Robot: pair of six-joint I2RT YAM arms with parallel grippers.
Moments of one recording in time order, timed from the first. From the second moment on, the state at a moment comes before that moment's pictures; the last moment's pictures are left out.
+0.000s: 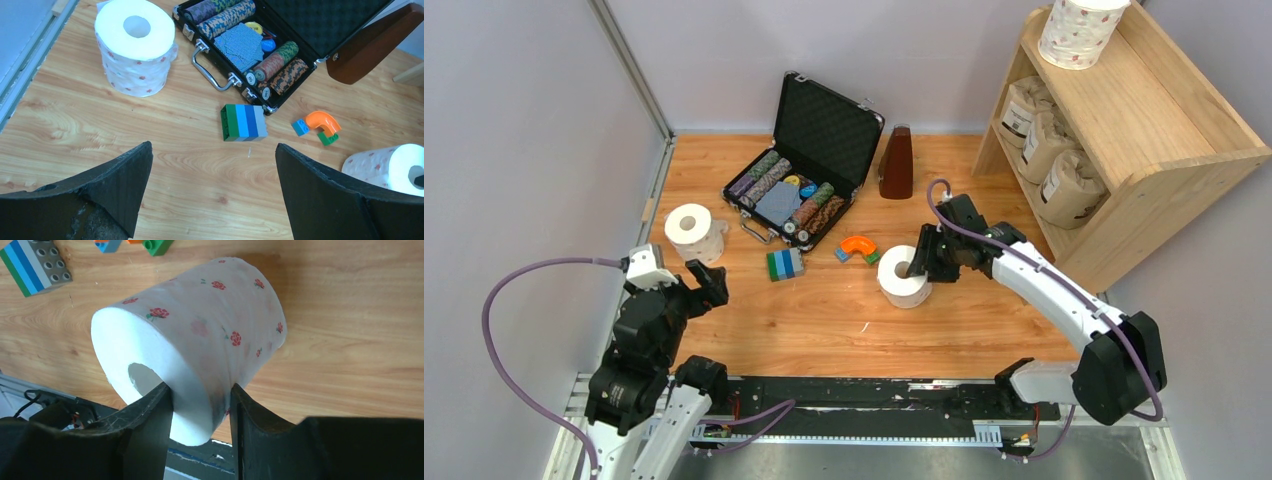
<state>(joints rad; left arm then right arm) -0.29 0.23 0.77 -0.84 -0.32 -0.43 0.52 1.30 1.02 -0.73 -0.09 0.67</state>
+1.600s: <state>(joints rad) -0.28 0.17 0.77 -0.84 -0.35 -0.44 0.85 1.44 1.28 -0.95 0.09 0.19</state>
